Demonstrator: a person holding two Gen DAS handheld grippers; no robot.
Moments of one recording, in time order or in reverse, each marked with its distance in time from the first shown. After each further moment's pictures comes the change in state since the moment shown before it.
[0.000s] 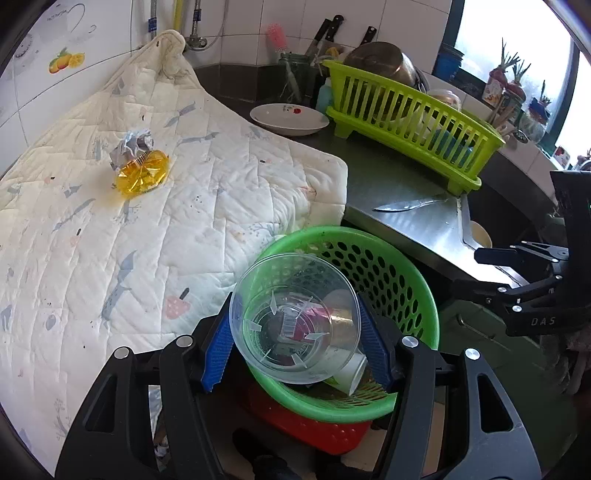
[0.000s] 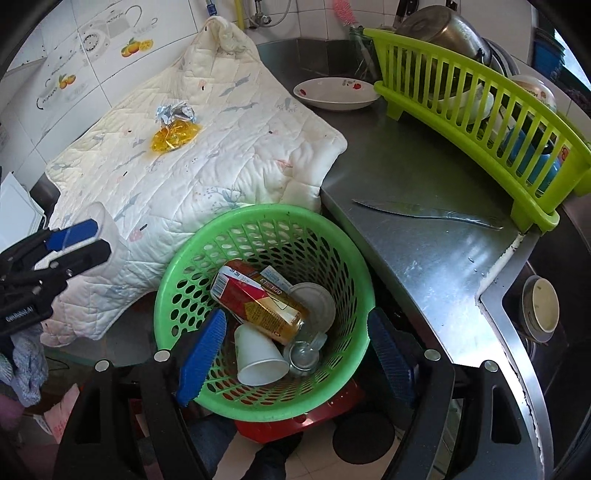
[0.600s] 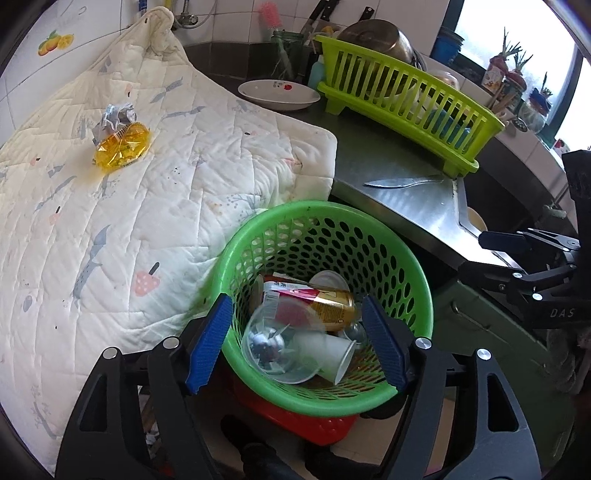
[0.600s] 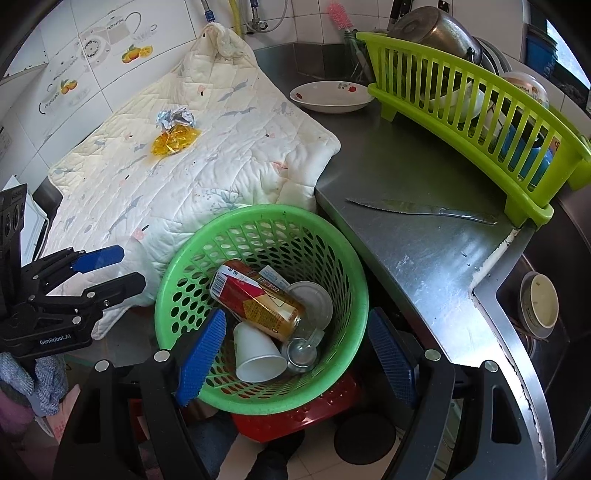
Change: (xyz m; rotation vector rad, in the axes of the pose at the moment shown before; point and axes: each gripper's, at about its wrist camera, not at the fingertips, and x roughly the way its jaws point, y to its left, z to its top) left arm 0.021 -0.011 -0.014 -0.013 0.065 -0.027; right arm -0.005 -0.005 -0.007 0.008 -0.010 0.010
